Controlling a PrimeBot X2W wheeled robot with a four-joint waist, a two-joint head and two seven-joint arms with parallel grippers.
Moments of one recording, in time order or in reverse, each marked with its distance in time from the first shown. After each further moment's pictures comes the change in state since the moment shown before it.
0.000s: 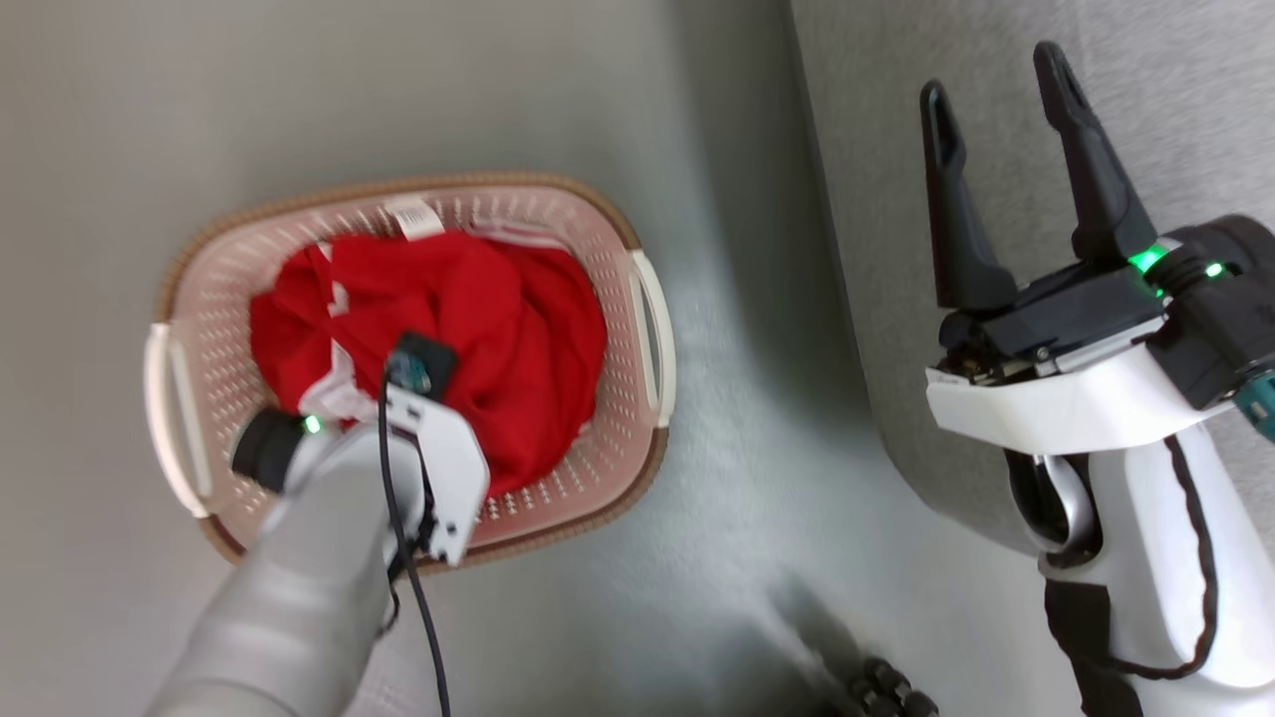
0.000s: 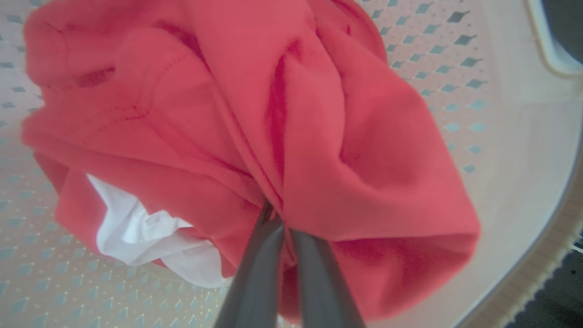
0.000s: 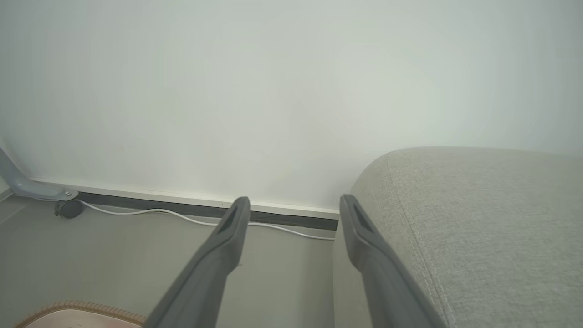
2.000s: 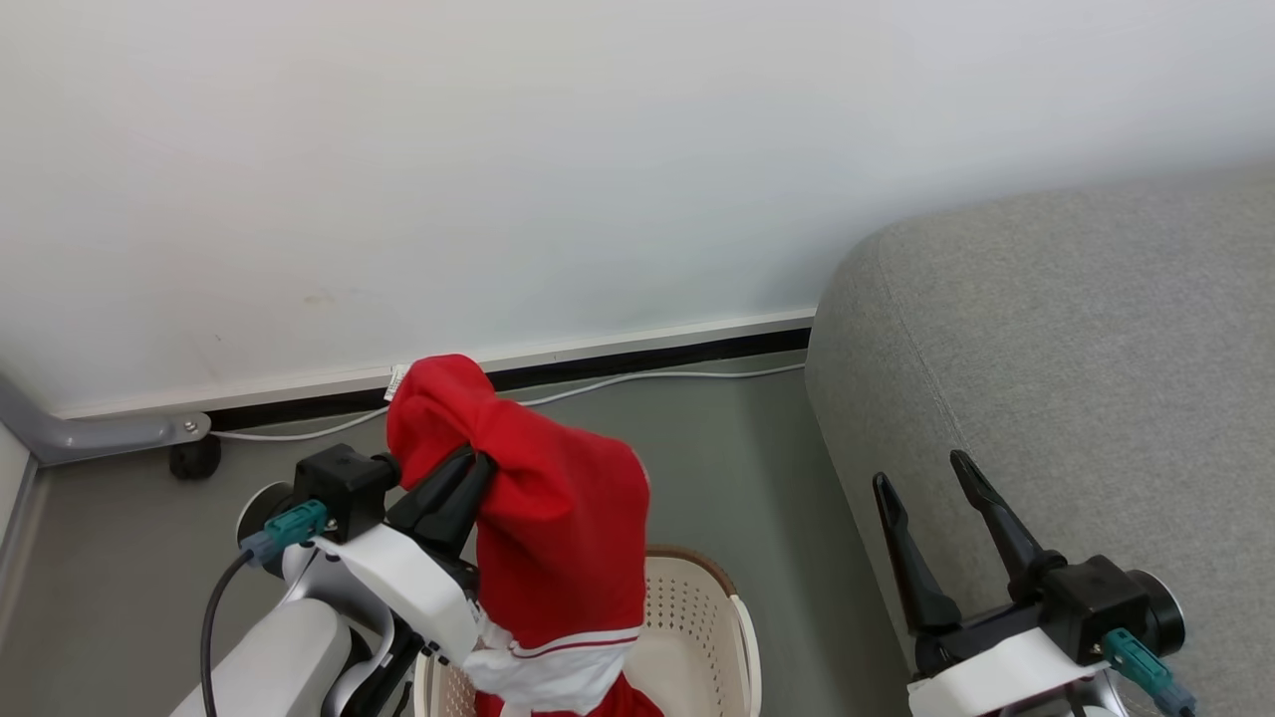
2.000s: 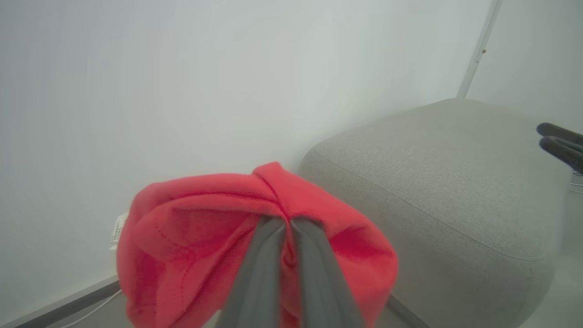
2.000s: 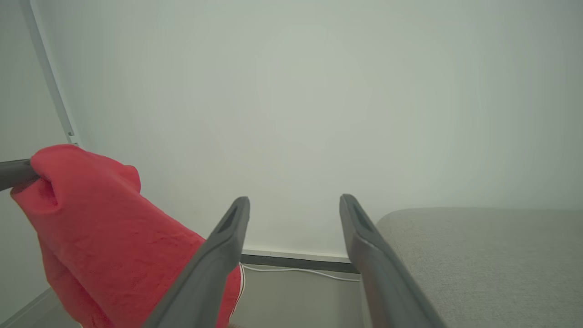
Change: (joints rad) left arm 0.479 0.308 -0.037 -0.939 -0.326 0.030 -0.256; right arm 0.467 0.000 0.013 0.139 -0.012 0.000 -0.001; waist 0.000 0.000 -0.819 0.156
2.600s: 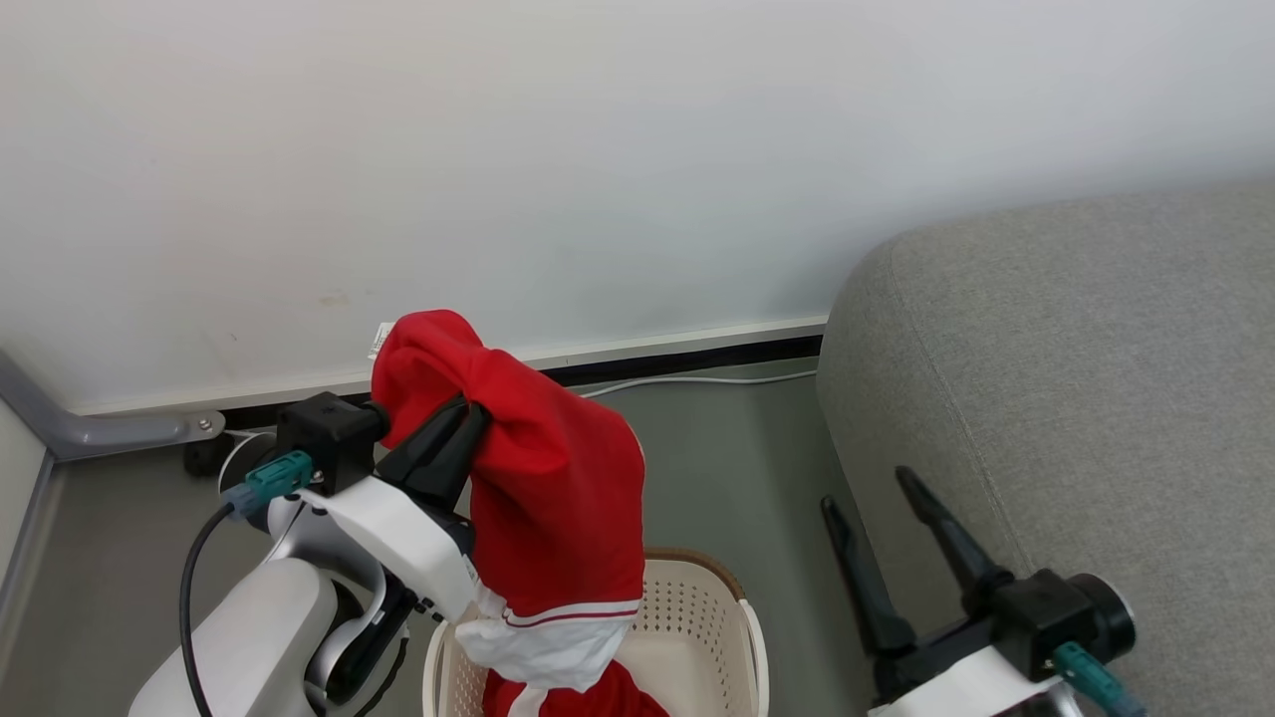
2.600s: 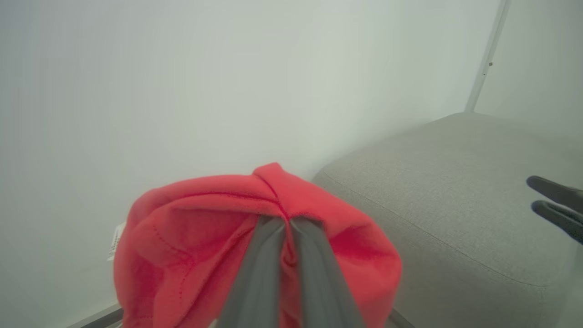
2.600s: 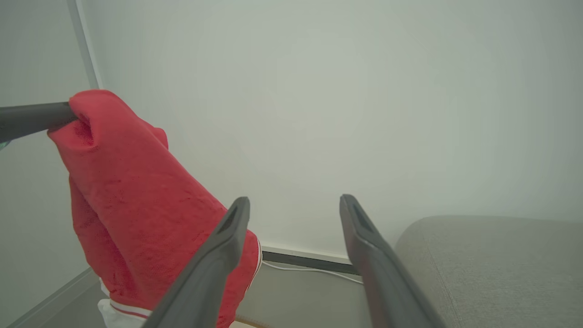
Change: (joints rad) left arm -0.037 0.035 0.029 -0.122 -0.021 0.048 0.090; right arm -0.001 0.000 0.082 0.002 -0.004 0.000 0.000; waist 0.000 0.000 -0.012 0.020
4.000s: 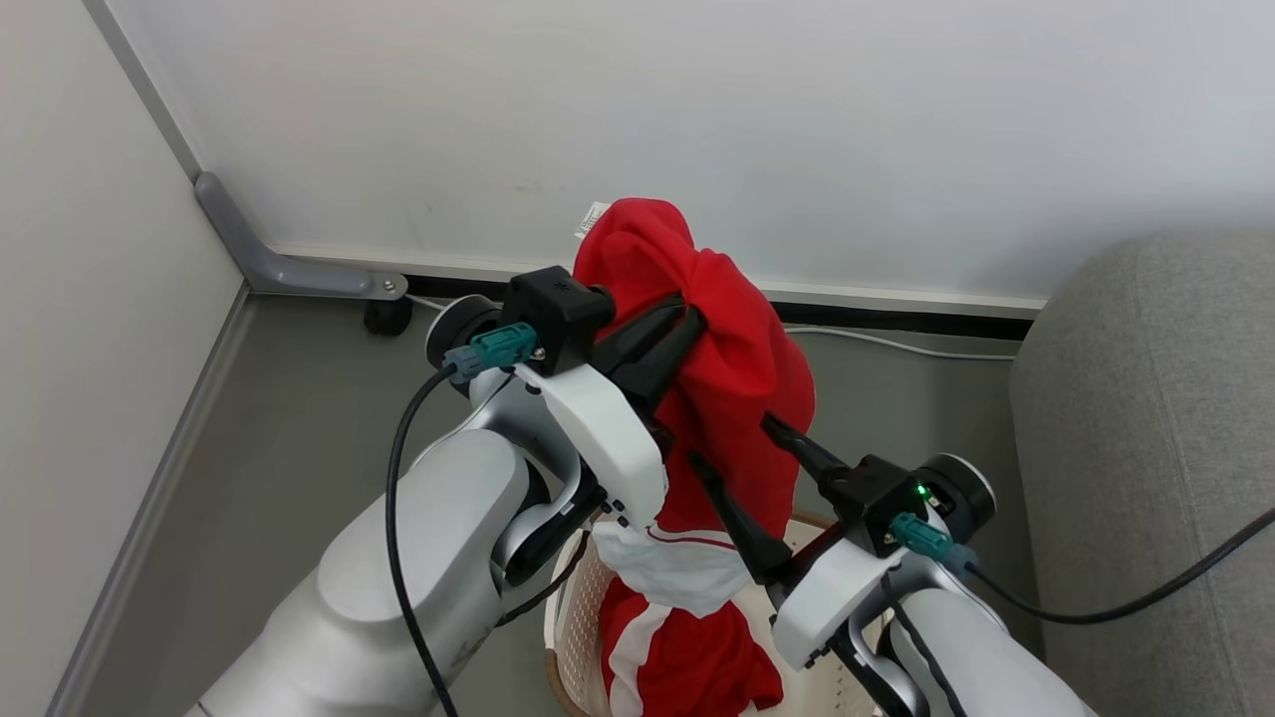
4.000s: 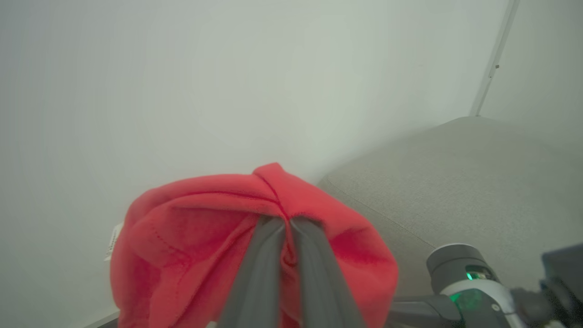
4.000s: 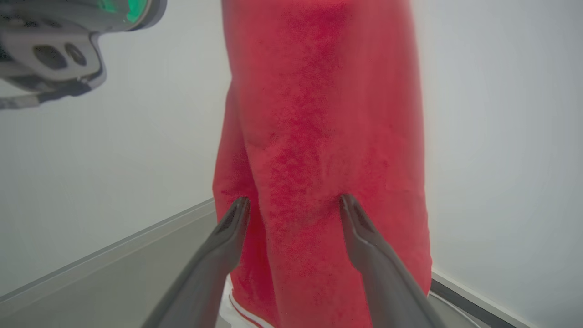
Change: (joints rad) left arm -0.295 -0.243 -0.167 0.161 0.001 -0.059 0.036; right arm -0.377 -0.016 0.333 0.356 0.110 0.000 0.000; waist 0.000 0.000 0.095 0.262
